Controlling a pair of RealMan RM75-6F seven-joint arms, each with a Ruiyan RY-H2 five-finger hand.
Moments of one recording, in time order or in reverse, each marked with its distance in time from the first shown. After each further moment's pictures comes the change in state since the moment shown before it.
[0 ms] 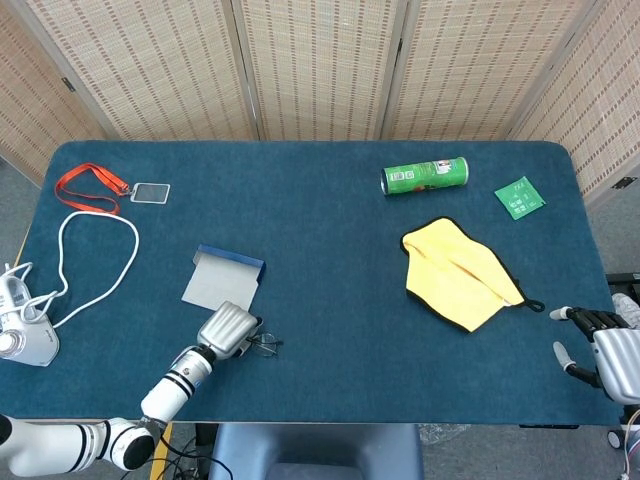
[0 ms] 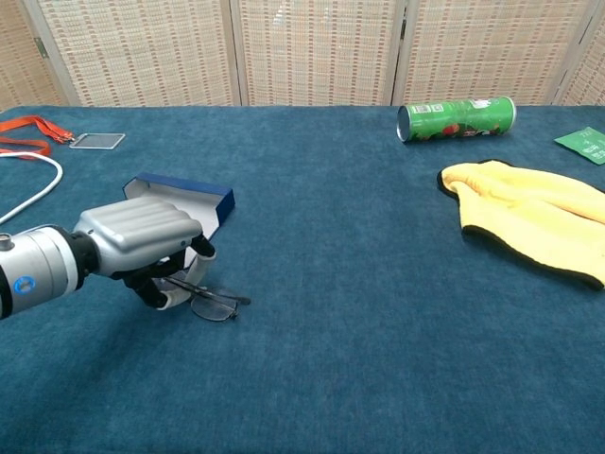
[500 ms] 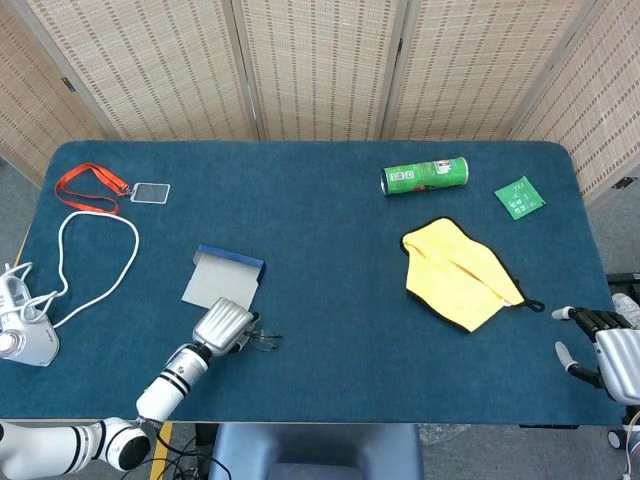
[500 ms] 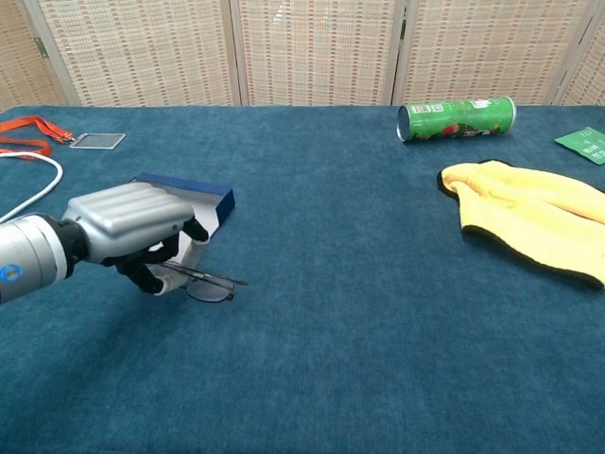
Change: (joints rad) left arm 0.028 0.029 -0.022 -0.007 0.052 0.029 -0.050; right arm -0.003 0.003 0.002 0.000 0.000 0.005 0.001
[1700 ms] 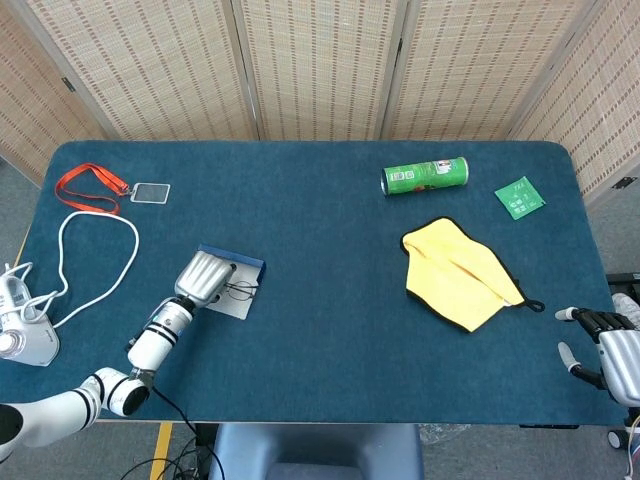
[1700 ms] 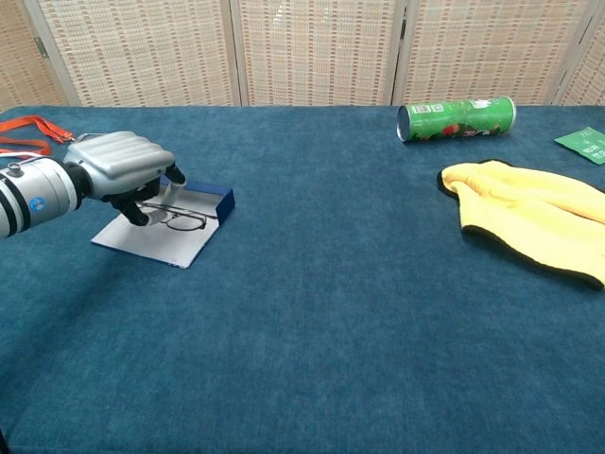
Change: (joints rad) left arm -0.063 -0.077 -0.092 0.442 0.075 -0.122 -0.180; right arm -0.008 0.007 0.002 -0.013 0.009 0.001 -0.015
